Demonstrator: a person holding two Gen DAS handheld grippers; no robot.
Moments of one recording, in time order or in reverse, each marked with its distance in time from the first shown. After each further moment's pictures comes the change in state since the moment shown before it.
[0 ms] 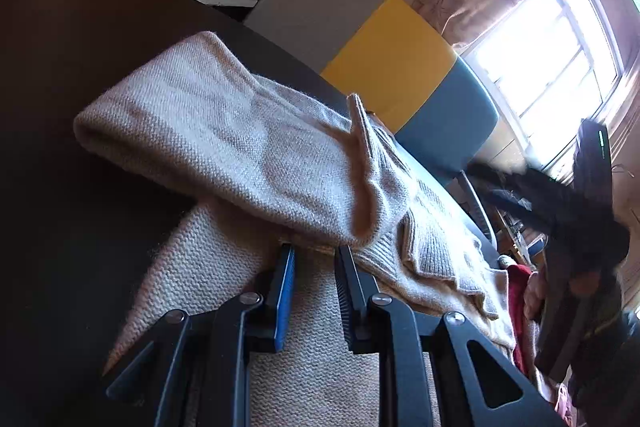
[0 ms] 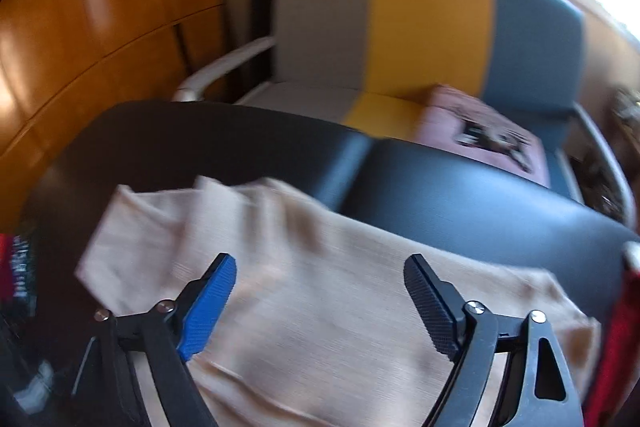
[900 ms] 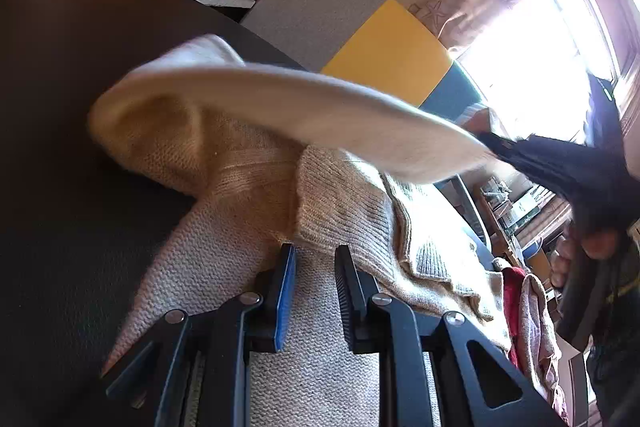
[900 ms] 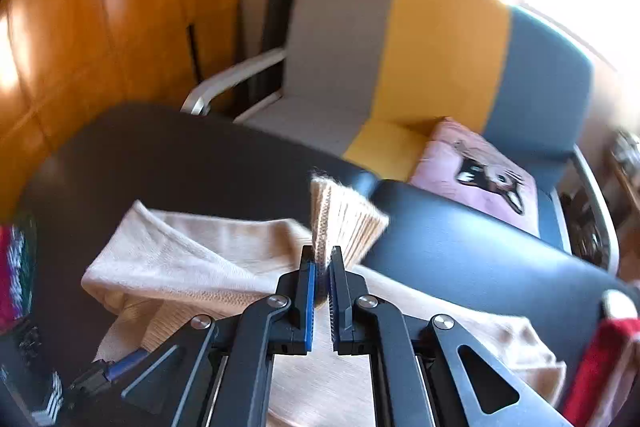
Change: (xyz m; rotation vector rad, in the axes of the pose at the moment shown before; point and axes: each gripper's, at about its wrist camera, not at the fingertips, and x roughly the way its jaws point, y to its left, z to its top) left arm 0.003 0.000 -0.005 -0.004 -0.007 -0.016; right arm -0.038 0.002 0.018 -0.044 -0.078 -0.081
